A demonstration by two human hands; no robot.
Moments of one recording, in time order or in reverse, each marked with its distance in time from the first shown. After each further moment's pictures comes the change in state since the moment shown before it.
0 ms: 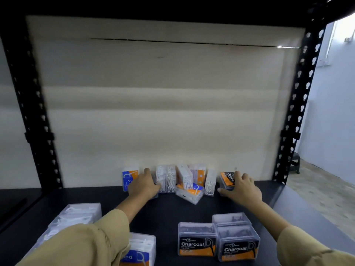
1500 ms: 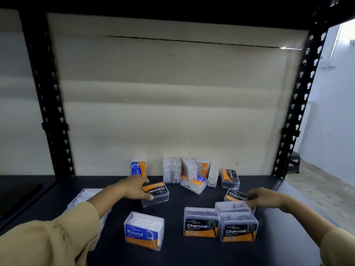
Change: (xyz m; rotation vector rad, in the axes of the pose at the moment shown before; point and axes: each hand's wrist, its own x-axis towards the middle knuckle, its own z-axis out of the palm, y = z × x) left_hand -0.025 -0.064 -0.040 0.167 -0.431 0.297; right_hand -0.028 0.056 -0.035 0.343 -0.653 -0.008
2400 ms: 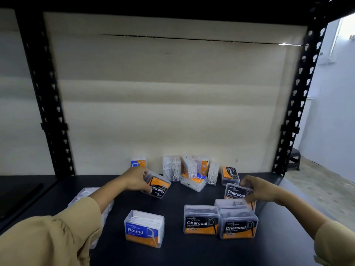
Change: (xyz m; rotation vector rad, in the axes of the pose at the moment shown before) left_hand 0.005 0.006 -0.009 -0.234 0.172 -0.004; right_hand 0.006 -0.008 -0.003 0.015 0.085 -0.125
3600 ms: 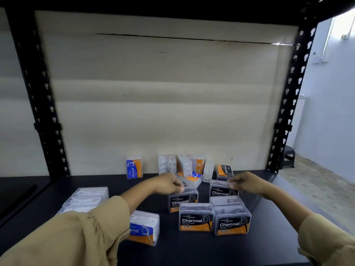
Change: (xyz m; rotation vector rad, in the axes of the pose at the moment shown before) left_hand -0.001 0.086 0.034 -0.092 -0.298 0.259; right_hand -0.003 -0.023 0.006 0.001 0.079 -0.075
